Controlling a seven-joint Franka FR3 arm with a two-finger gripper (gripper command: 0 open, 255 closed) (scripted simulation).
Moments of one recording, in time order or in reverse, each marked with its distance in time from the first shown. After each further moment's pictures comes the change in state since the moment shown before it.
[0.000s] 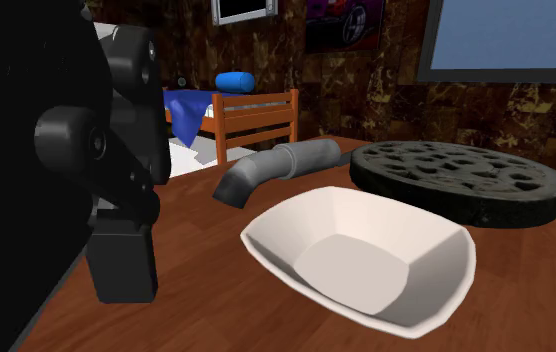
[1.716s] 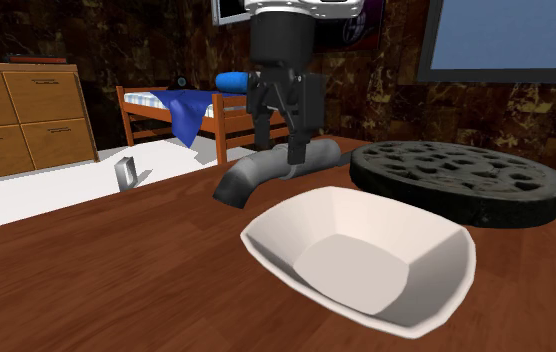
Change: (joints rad) arm 0.231 0.614 0.426 0.513 -0.037 0.180 0.226
